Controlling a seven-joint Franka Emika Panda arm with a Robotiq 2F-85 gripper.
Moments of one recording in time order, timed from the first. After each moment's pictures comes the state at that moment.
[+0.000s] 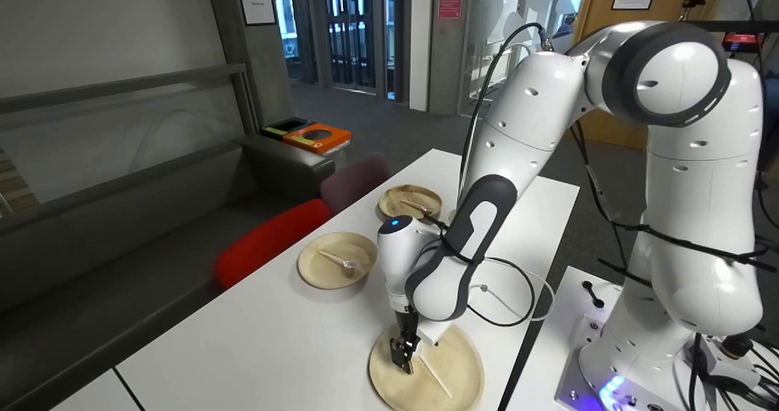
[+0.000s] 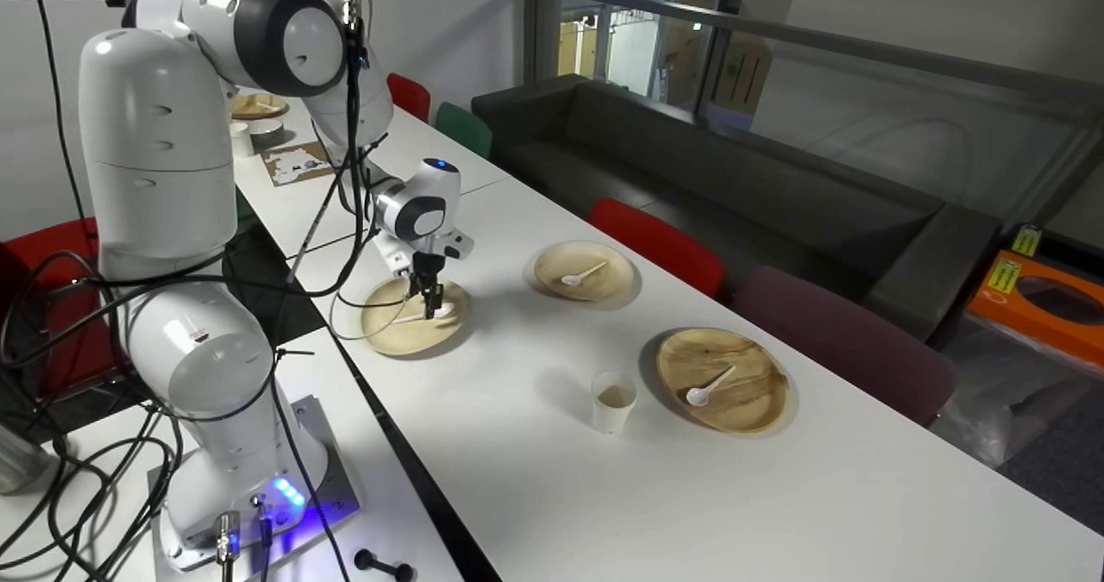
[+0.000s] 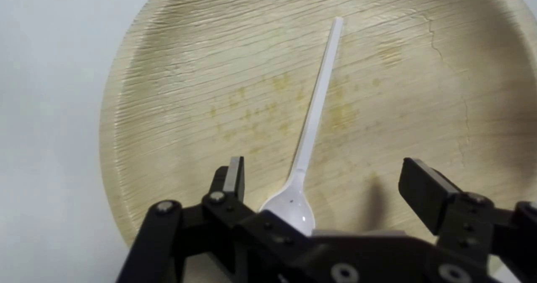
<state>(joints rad) 0.24 0.30 0.26 -2.50 0.13 2.61 0.44</state>
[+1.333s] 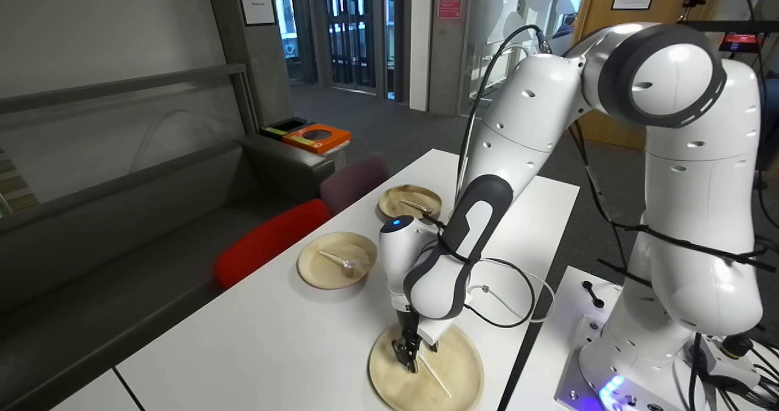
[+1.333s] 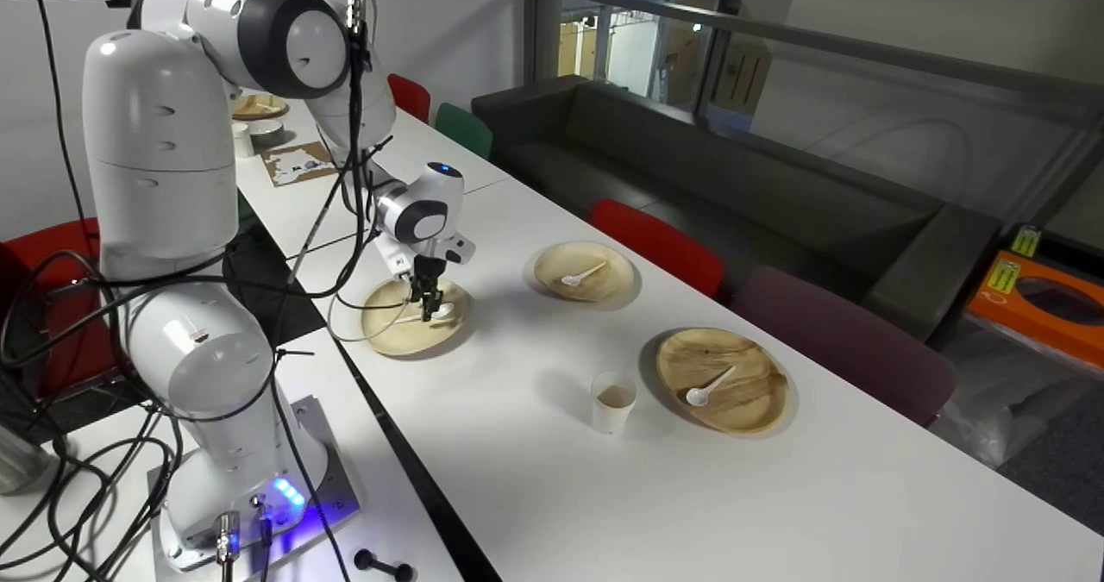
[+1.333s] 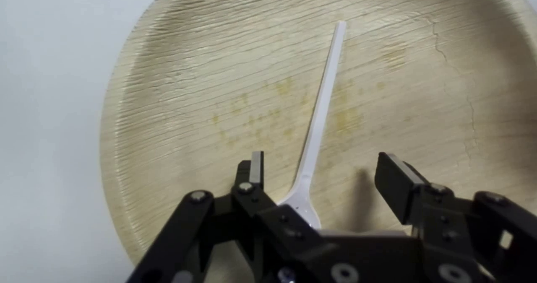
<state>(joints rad) 0.23 0.31 0.25 -2.50 0.17 2.60 0.41</state>
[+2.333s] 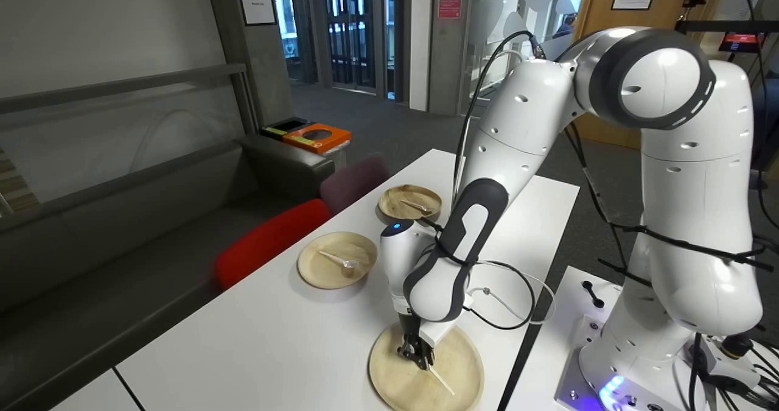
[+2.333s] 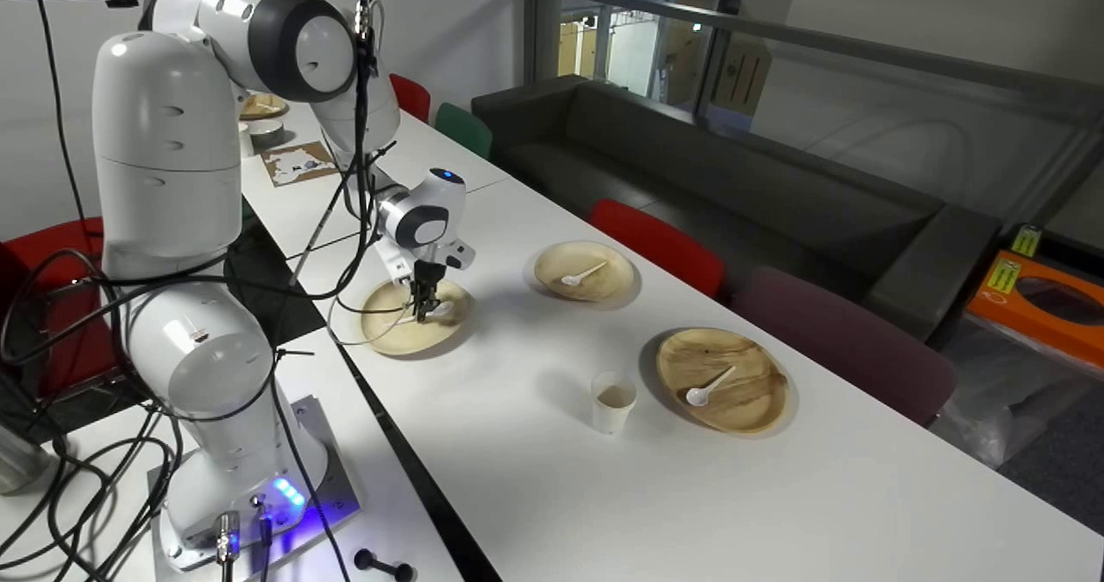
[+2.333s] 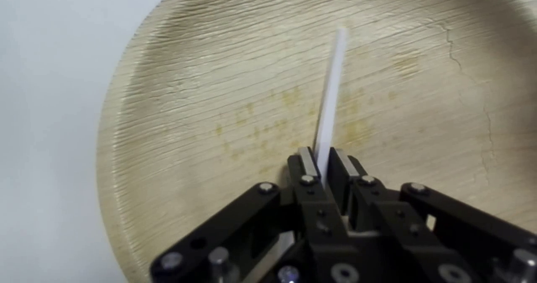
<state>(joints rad) 0.23 0.34 0.25 -2.50 0.18 2.60 0.39</state>
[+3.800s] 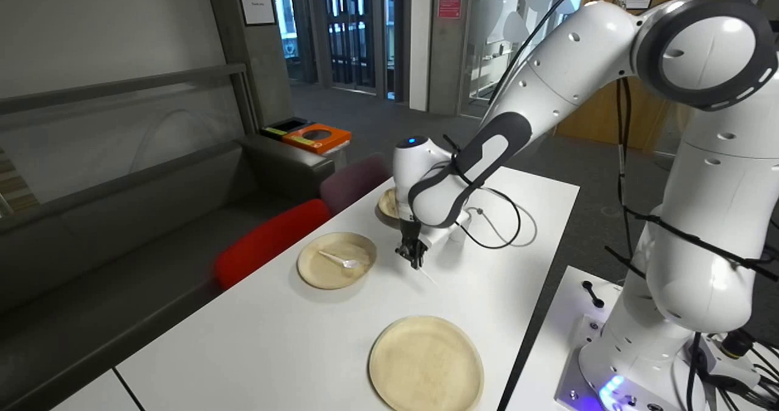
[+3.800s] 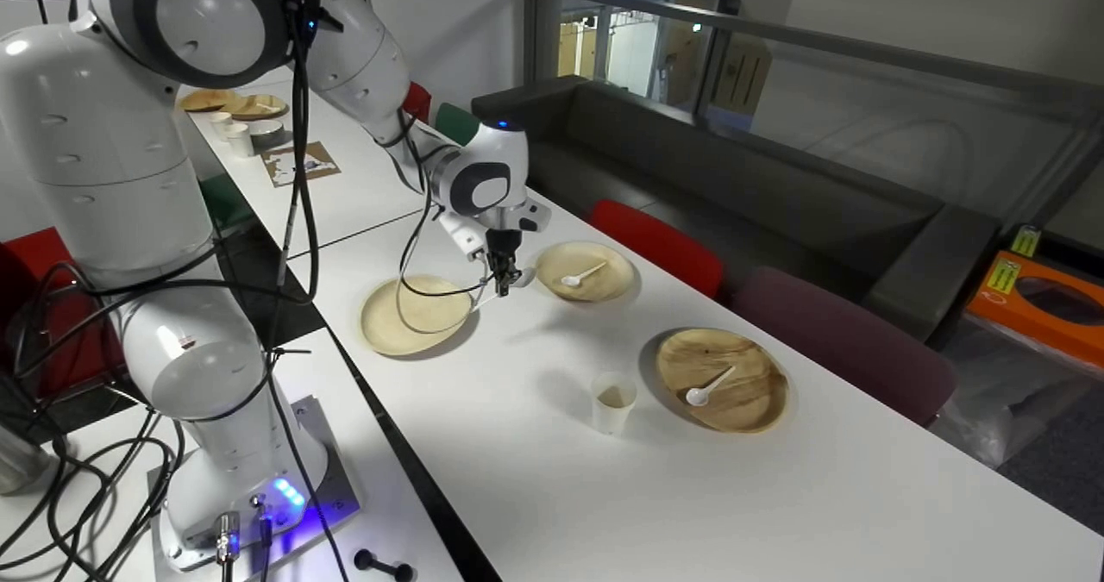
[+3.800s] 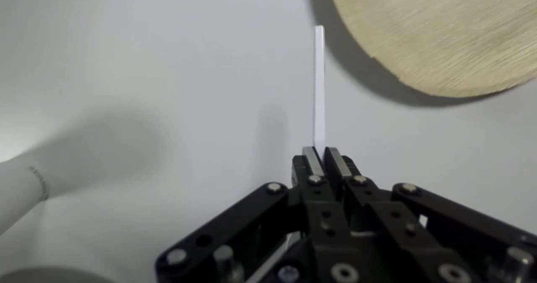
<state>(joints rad) 0.12 0.10 0.03 -2.43 -0.04 2.49 0.30</state>
